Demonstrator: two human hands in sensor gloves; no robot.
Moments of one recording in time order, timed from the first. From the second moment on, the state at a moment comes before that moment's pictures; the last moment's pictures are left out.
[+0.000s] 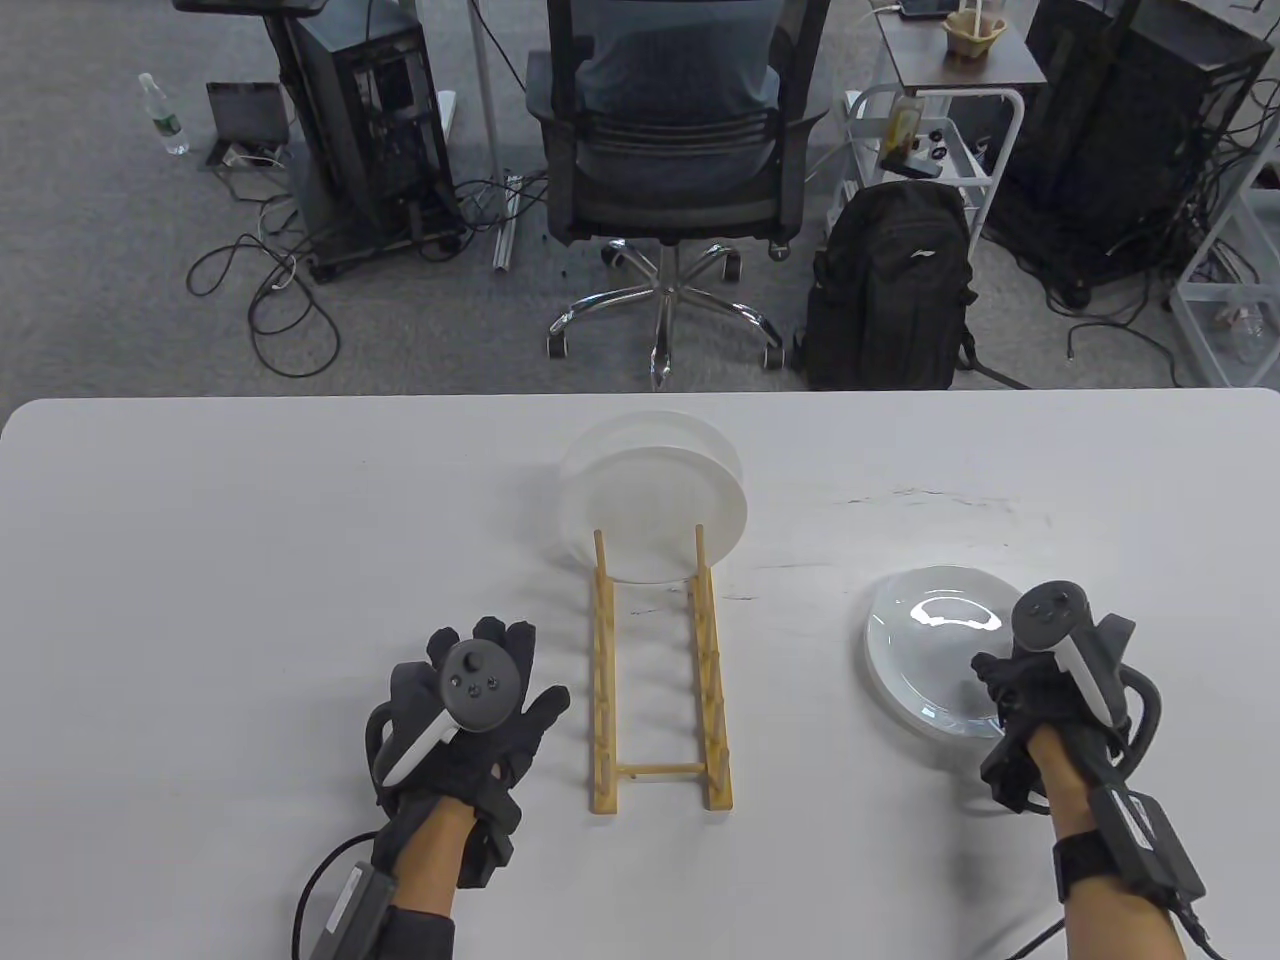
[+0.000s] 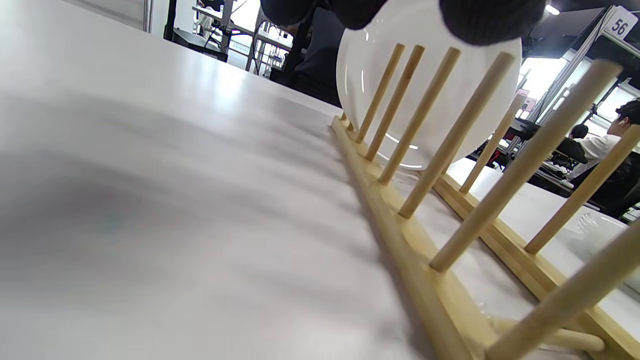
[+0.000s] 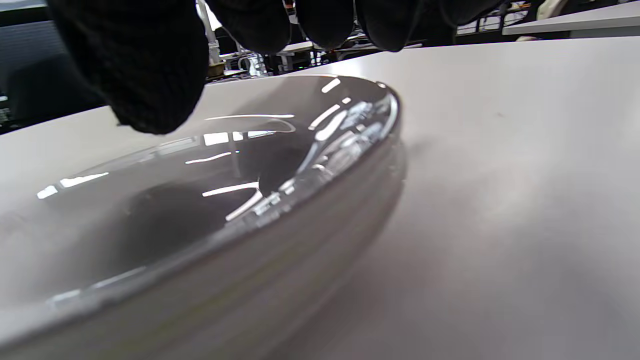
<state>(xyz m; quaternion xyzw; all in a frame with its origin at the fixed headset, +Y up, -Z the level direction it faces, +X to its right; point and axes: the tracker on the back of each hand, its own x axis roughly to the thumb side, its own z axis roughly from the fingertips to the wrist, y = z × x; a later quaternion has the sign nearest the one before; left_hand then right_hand) -0.176 -0.726 -0.305 -0.13 -0.04 0.19 0.97 0.359 -0.744 -0.363 -0.28 0.11 0.95 0.12</state>
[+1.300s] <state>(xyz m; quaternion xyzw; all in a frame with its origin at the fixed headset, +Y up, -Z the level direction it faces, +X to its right) -0.173 -0.730 -0.307 -0.16 -0.04 0.19 0.97 0.282 -0.551 -0.347 -0.05 -0.23 0.86 0.45</state>
